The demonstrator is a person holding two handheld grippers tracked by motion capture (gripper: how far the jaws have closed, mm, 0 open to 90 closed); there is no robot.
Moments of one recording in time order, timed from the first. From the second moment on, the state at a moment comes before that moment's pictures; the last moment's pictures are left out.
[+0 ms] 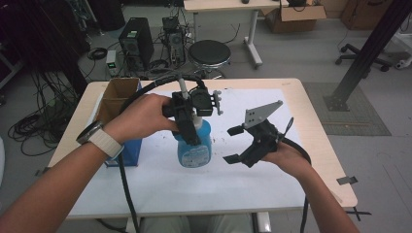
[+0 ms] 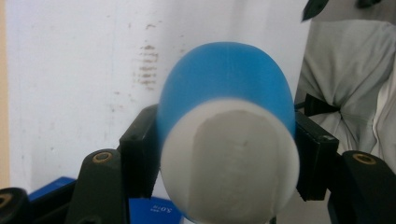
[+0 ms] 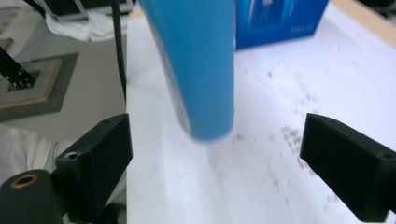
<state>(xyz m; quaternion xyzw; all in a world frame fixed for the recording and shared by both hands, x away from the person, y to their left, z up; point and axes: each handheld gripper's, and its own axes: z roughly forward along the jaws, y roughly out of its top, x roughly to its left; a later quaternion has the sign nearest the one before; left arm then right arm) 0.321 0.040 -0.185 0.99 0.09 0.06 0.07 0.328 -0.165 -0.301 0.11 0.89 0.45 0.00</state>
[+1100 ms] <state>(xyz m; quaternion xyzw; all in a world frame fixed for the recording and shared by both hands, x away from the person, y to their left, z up) 0.349 0.076 -0.135 0.94 0.31 0.13 0.05 0.327 -0.240 -0.274 0.17 0.97 0.15 0.03</state>
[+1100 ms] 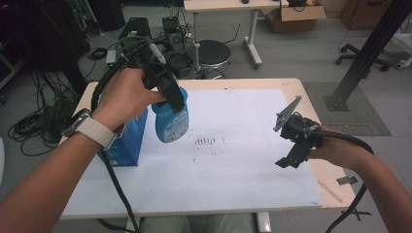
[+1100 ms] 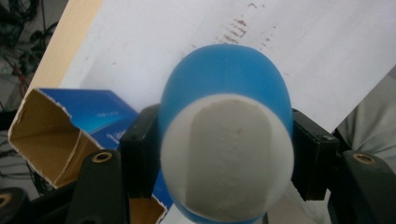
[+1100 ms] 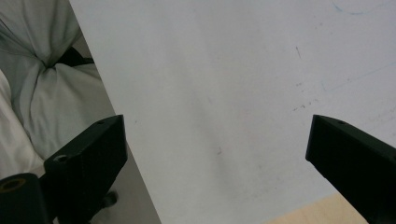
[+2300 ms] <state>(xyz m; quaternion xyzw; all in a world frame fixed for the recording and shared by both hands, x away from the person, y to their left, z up) 0.371 0.152 -0.080 0.81 0.56 0.16 0.08 0.332 -0.269 -0.267 0.17 0.97 0.14 0.05</state>
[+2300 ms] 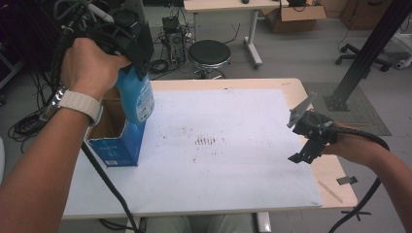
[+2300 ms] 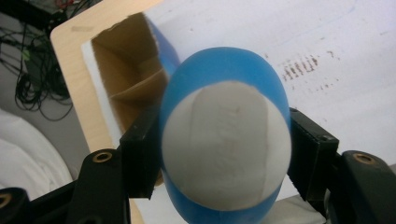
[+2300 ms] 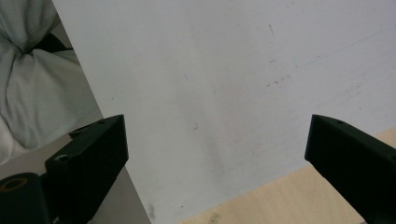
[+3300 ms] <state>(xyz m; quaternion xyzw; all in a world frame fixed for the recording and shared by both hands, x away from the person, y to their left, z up) 0.378 0.241 -0.088 0.71 0.68 0.15 0.10 0.341 -0.266 -0.266 0.17 0.97 0.14 0.06</state>
